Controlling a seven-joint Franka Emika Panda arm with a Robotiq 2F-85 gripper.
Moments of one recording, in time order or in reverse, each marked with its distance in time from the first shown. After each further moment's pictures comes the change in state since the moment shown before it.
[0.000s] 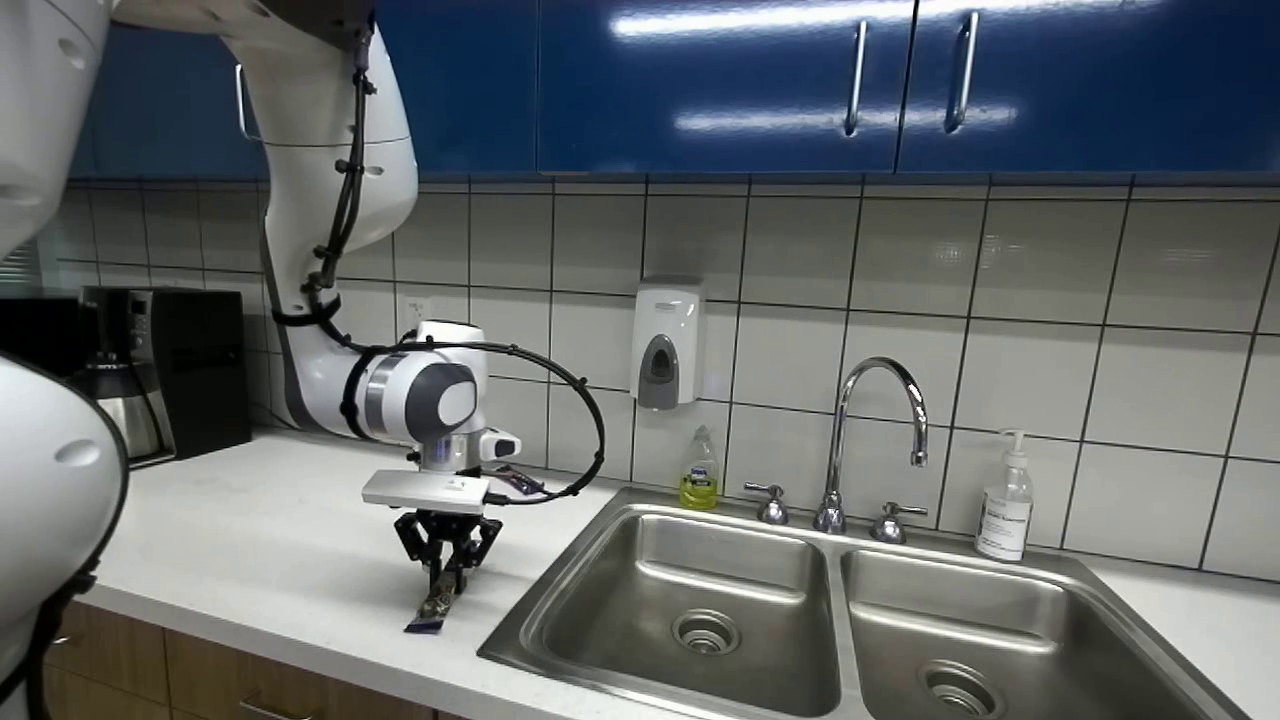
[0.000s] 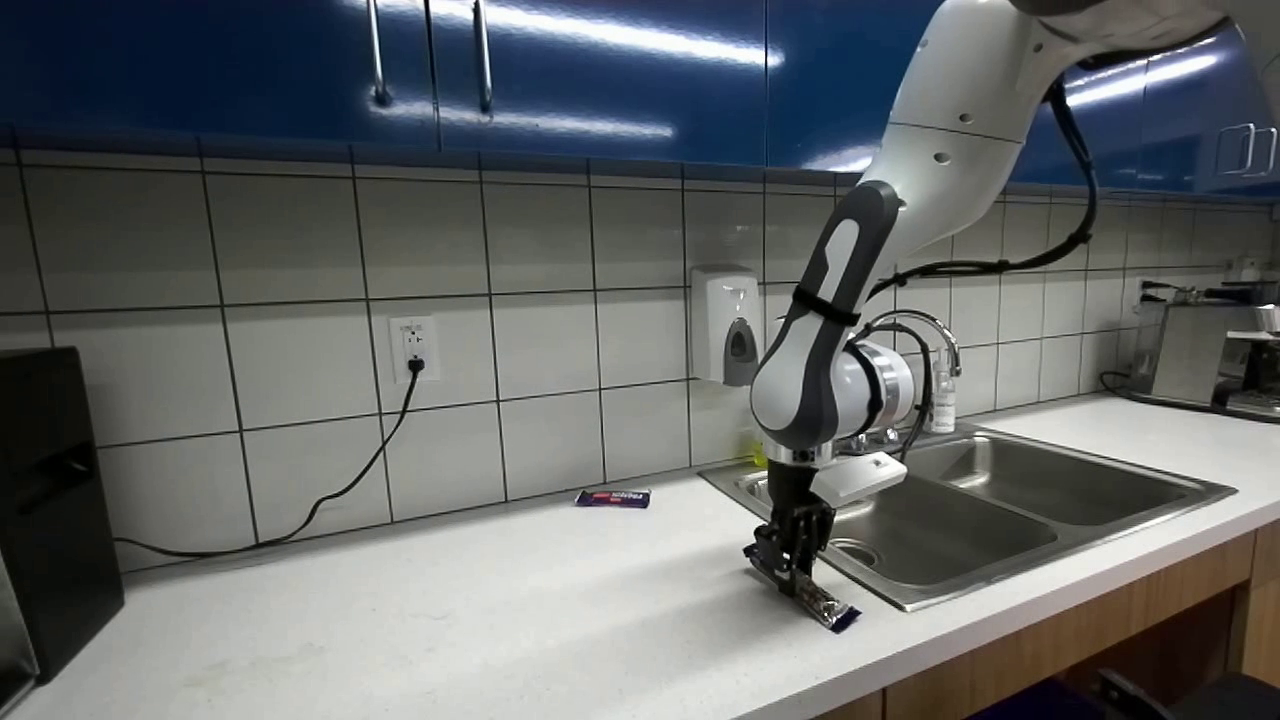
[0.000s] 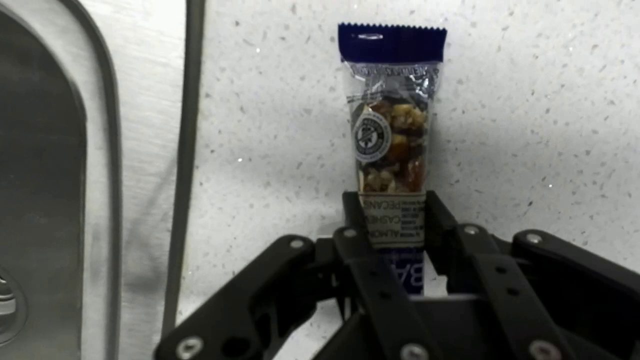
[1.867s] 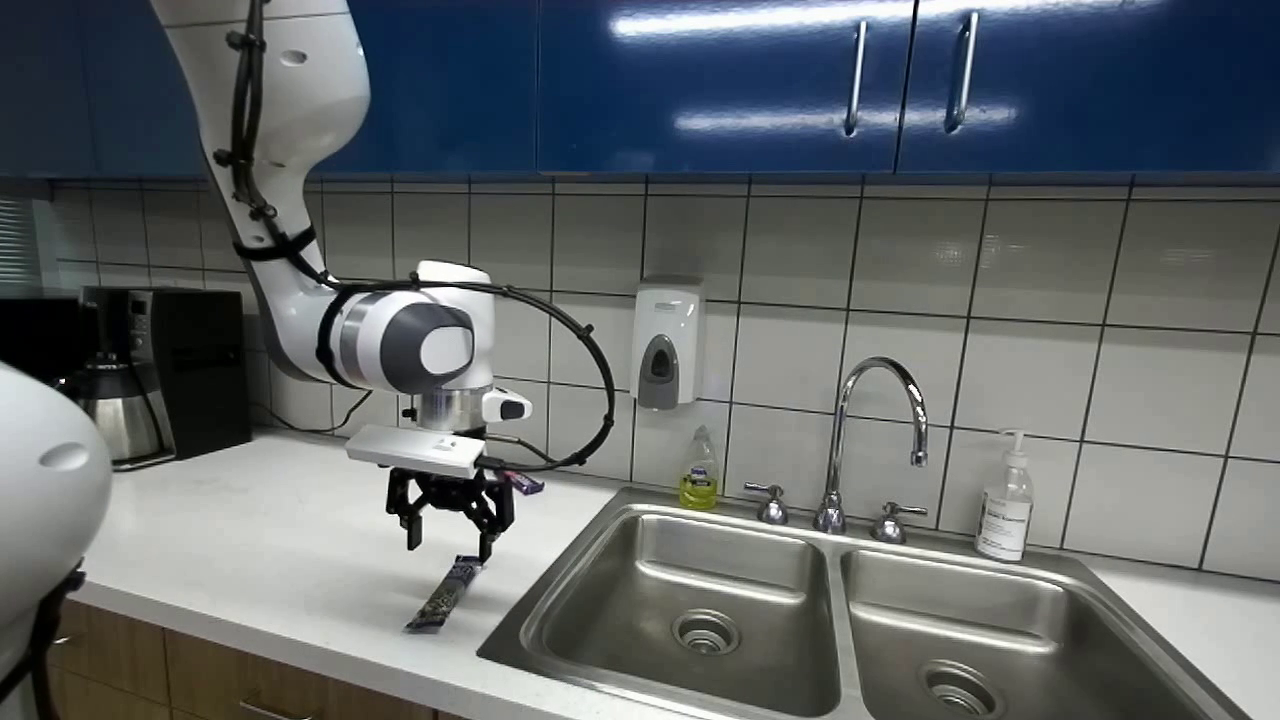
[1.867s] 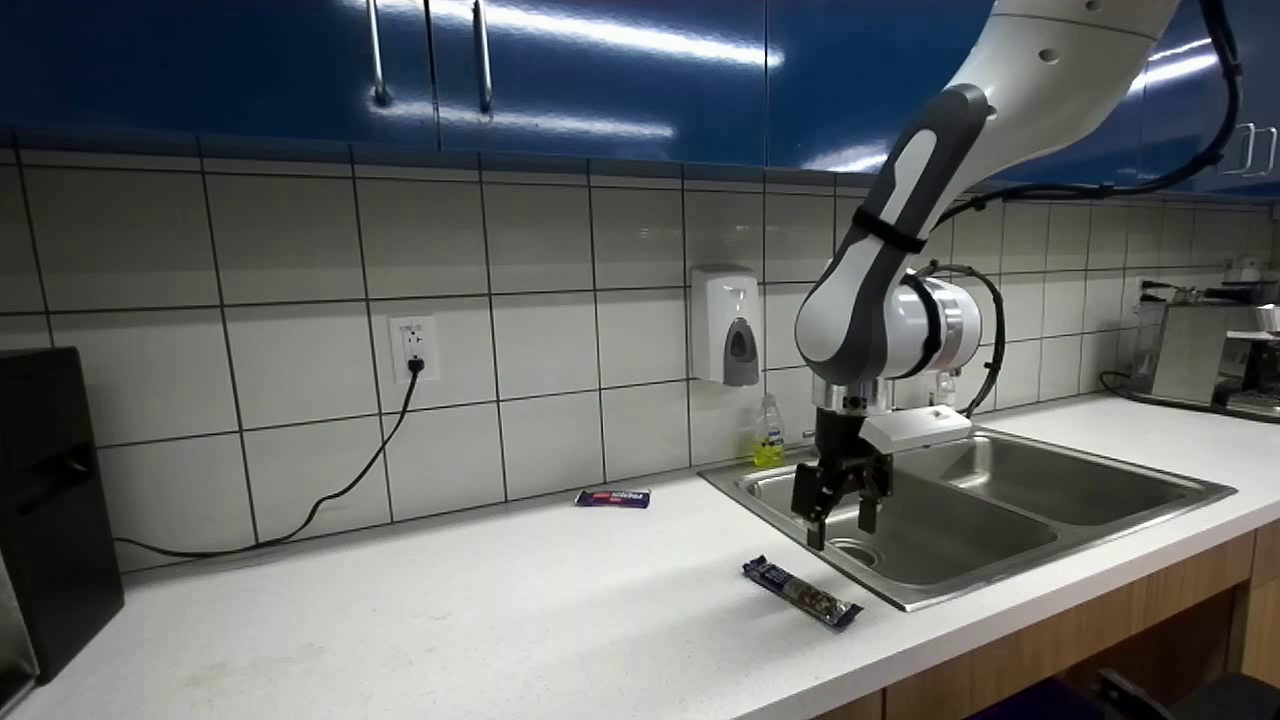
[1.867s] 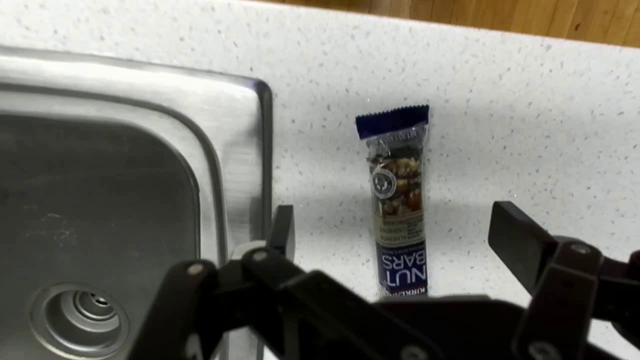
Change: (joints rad) arm -0.030 -0.306 -0.037 -0.182 0.080 -0.112 -0.007
